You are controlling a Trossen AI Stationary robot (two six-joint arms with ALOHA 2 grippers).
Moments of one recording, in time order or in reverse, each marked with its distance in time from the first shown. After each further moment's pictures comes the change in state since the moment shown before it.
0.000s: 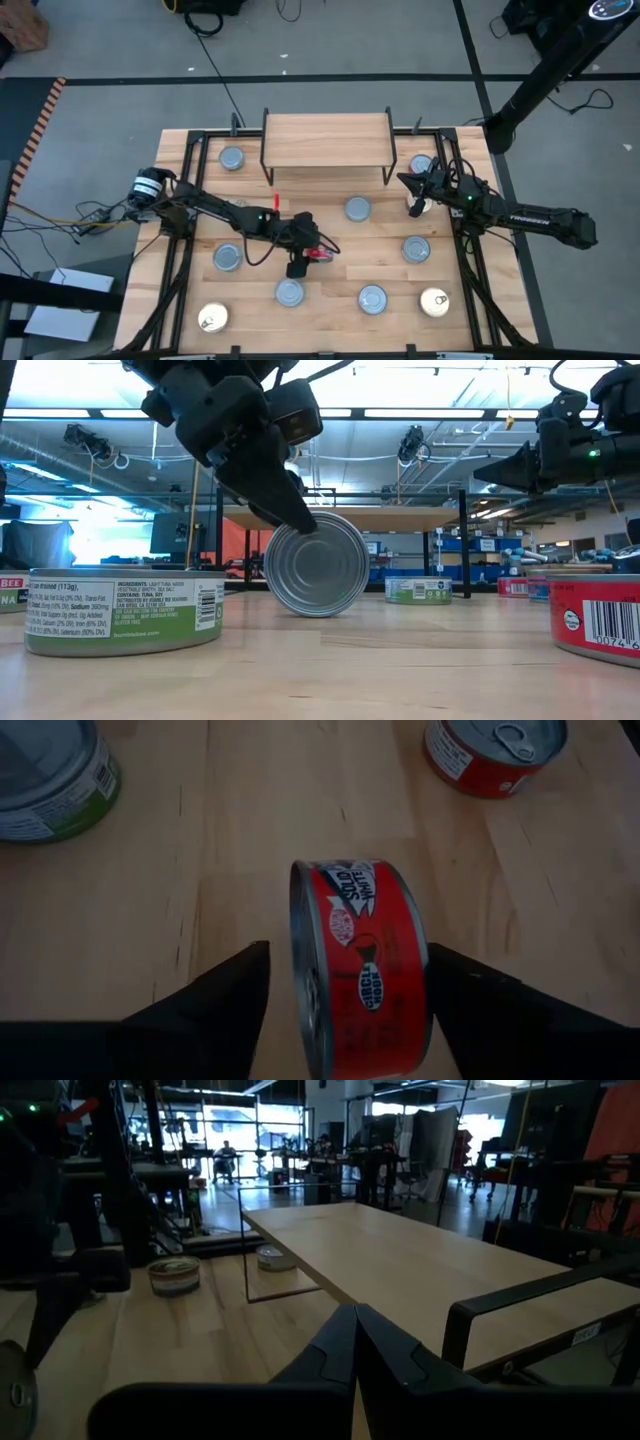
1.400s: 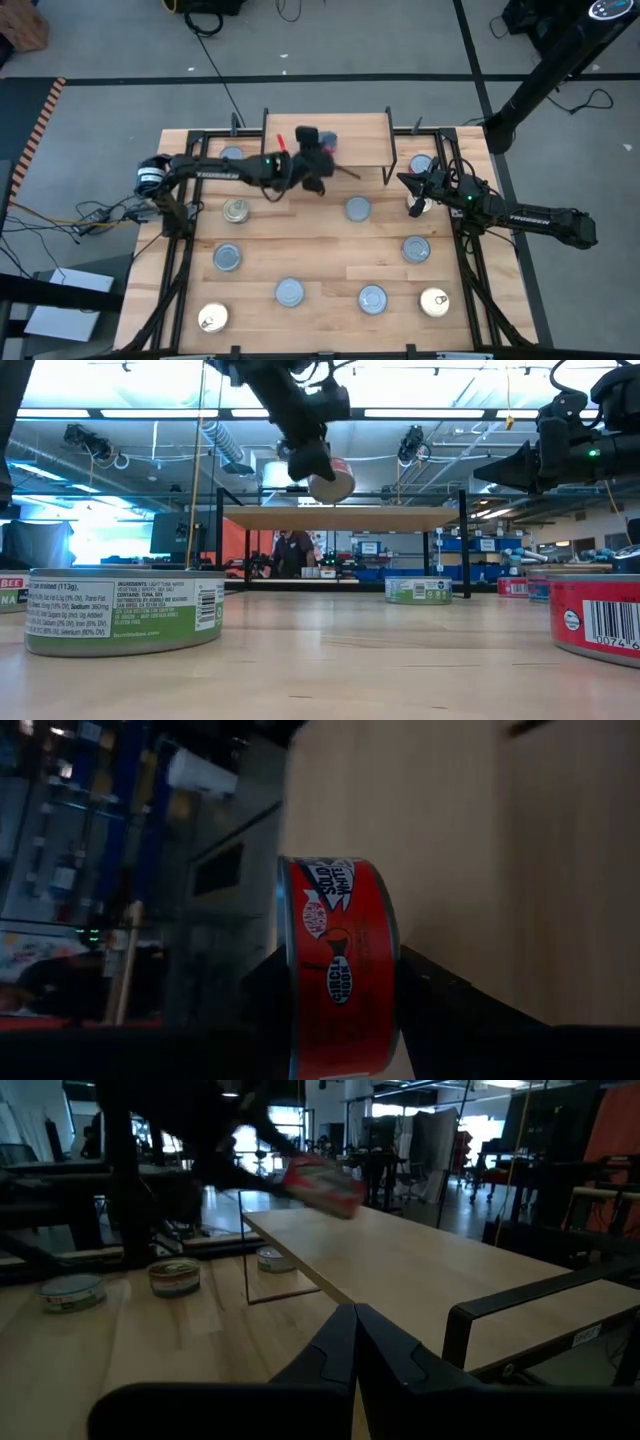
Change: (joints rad) left arm 0.348 0.014 0.396 -0.208 -0.720 0.826; right arm 0.000 0.000 0.000 0.004 0.000 0.000
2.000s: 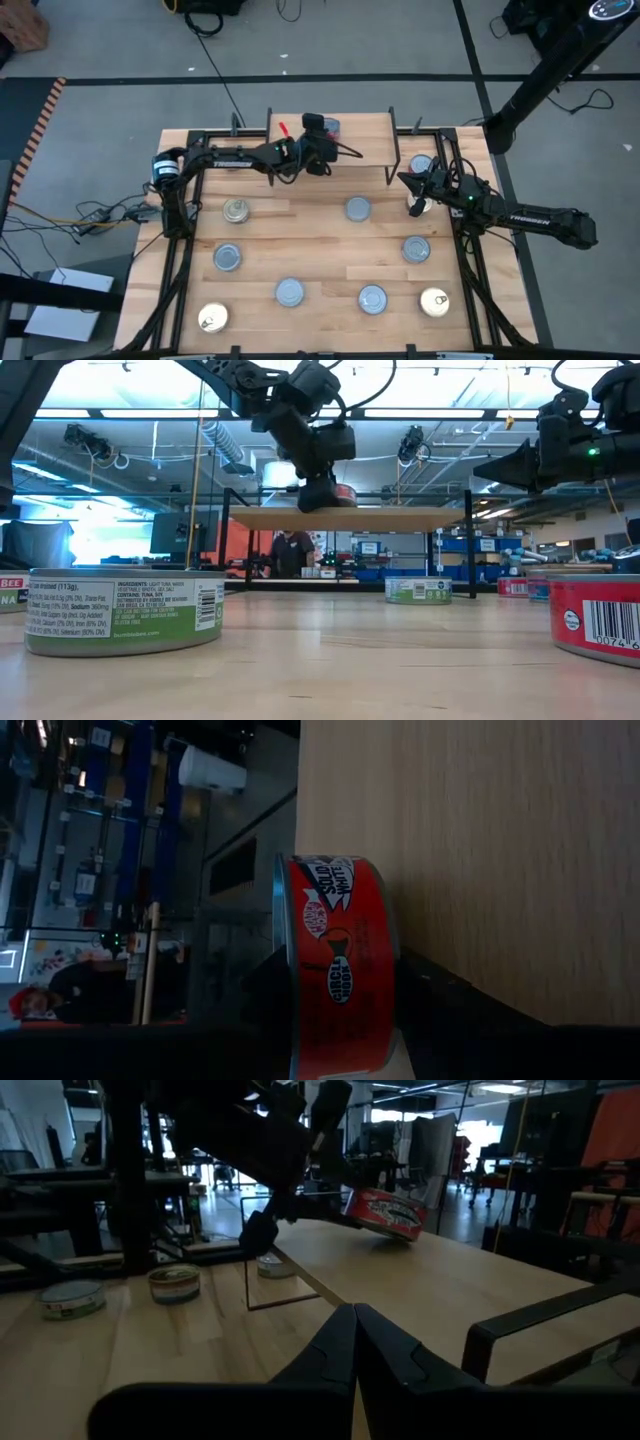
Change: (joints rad) left arm 0.143 0.133 0.009 0.161 0.075 0.166; right arm 0.000 0.000 0.000 0.016 0.000 0.000
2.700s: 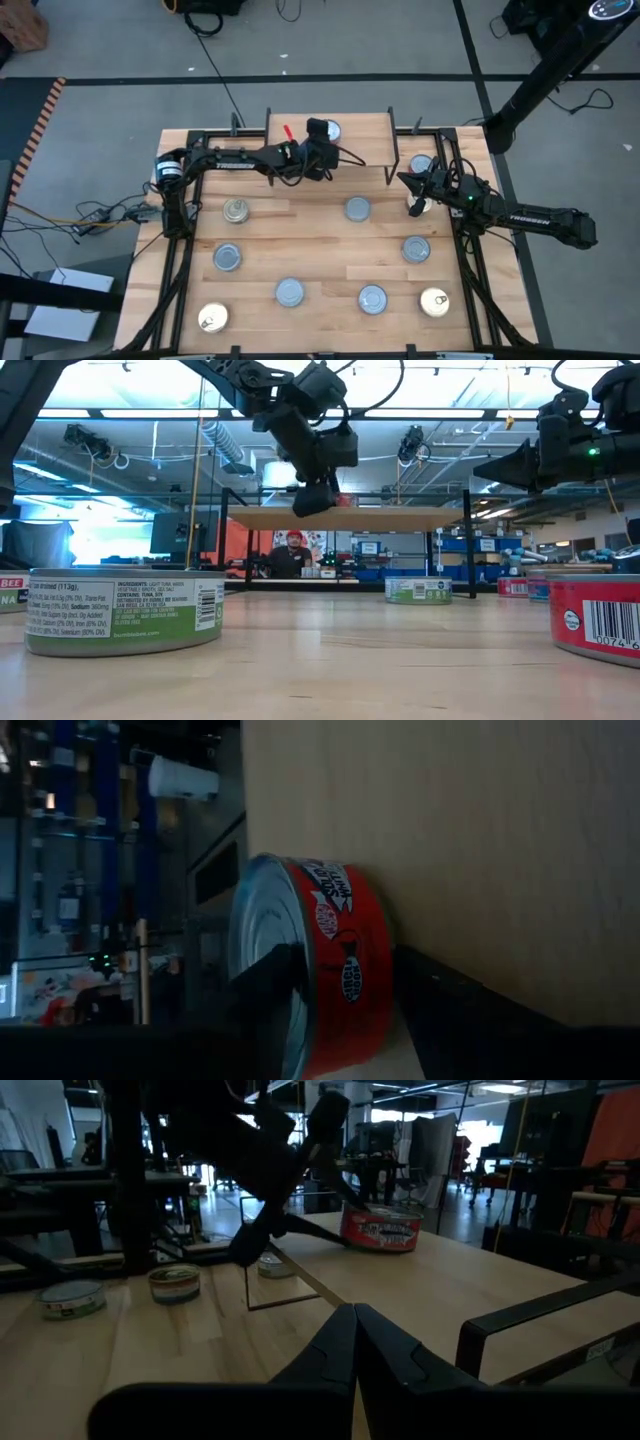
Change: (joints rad) left arm -0.027 0.007 0.029 -0.086 0.016 0.048; right arm 0.000 0.000 0.000 0.000 0.000 0.000
